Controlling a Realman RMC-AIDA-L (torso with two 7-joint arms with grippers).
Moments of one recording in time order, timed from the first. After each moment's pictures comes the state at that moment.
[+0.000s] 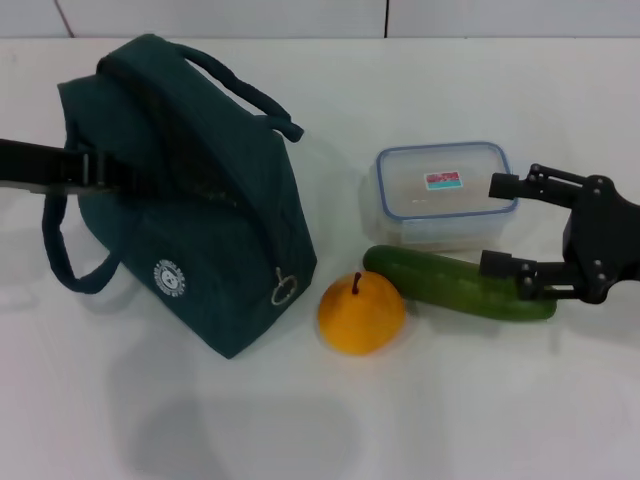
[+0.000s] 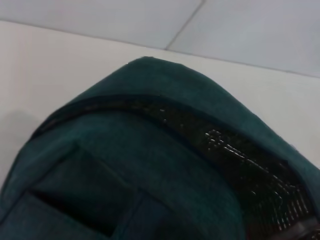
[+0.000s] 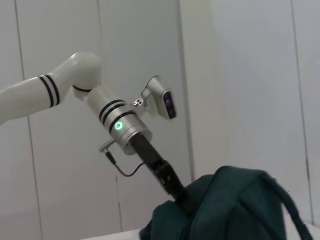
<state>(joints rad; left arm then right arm) -0.42 -2.05 0.89 1.42 2.23 1.69 -2.65 0.46 2.00 -0.89 -0.56 -1.63 -1.76 1.07</state>
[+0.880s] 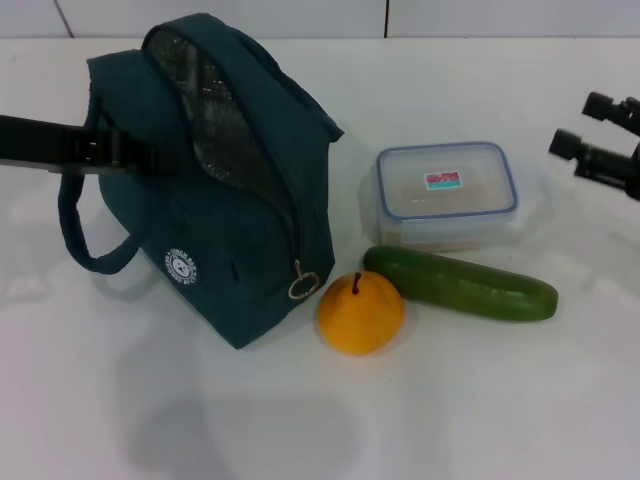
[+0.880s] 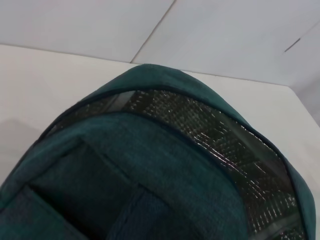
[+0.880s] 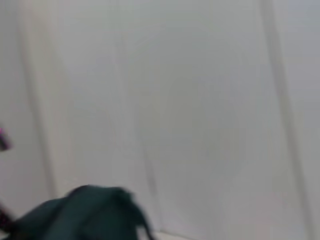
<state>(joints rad) -0.43 -2.04 0.90 1.43 2.15 1.70 -2.66 0.44 2.01 -0.63 -0.51 -1.63 -1.57 1.18</state>
